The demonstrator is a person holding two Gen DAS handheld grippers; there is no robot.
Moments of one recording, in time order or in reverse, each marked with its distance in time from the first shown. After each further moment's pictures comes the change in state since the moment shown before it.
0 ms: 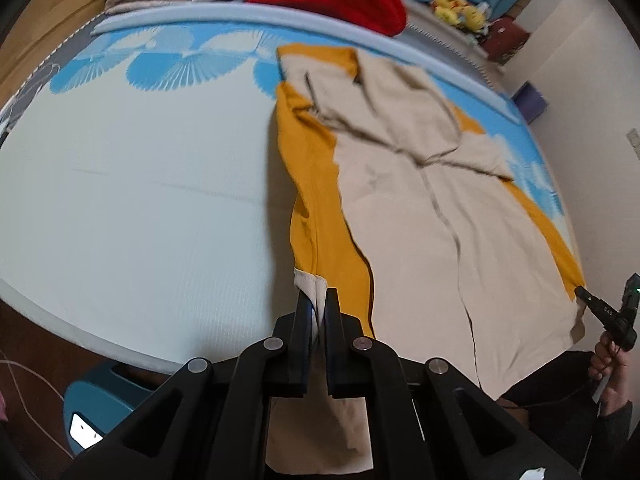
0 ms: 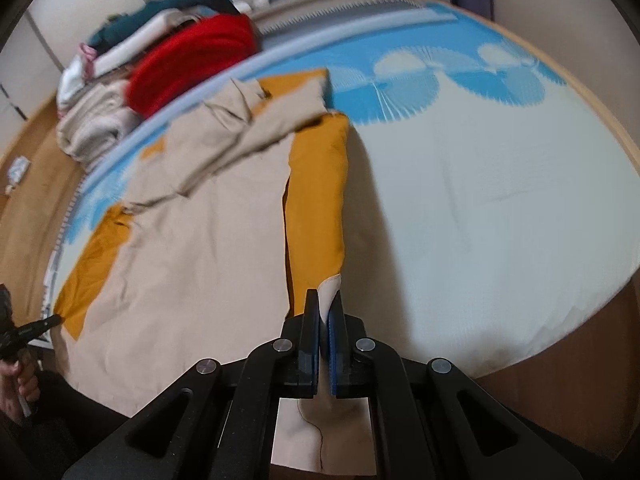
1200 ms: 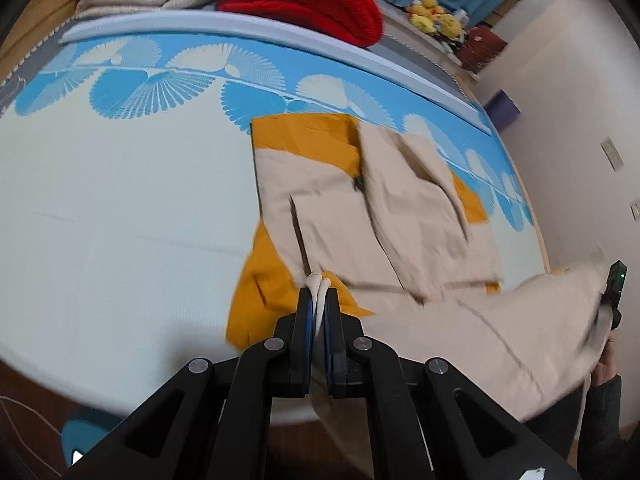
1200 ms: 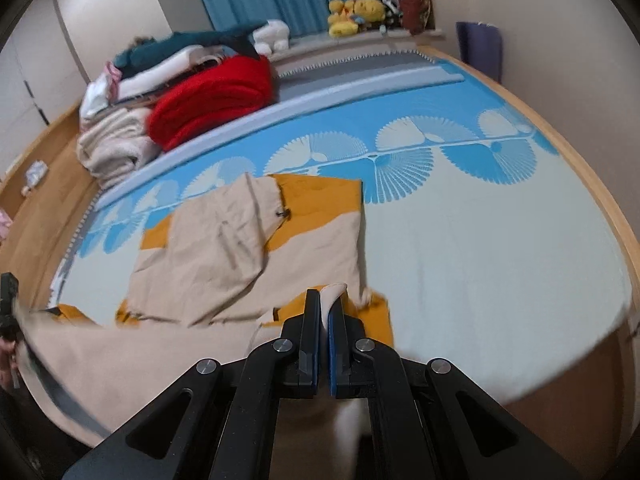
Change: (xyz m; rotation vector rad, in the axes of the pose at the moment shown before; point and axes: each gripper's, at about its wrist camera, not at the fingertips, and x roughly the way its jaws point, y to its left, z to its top) left arm 0.018 0.011 0.069 -0.004 0.014 -0.127; right arm -0.034 -0.019 0.084 -0.074 -0.074 -0.021
